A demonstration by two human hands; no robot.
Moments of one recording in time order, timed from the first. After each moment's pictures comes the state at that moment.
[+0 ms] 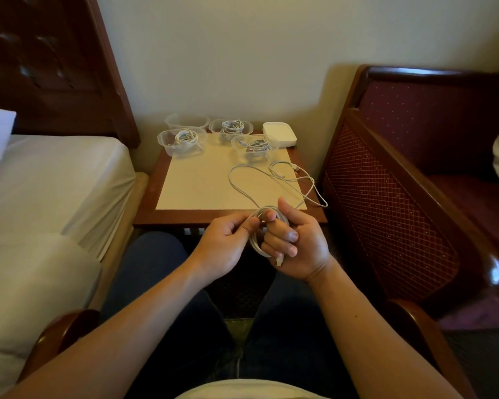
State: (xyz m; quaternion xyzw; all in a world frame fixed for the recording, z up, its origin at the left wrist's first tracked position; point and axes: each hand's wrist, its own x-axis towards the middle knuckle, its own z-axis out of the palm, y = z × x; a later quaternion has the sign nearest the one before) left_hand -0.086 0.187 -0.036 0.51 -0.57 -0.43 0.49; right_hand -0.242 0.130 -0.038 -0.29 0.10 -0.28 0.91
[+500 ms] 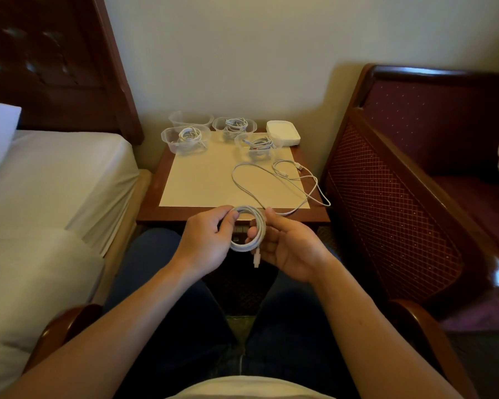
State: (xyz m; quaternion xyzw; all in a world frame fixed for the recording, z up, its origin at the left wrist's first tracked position) left_hand -0.050 0.188 -0.049 0.62 -0.62 -0.21 0.44; right_hand -0.232 0.145 -0.028 -0.40 0.39 -0.28 0.78
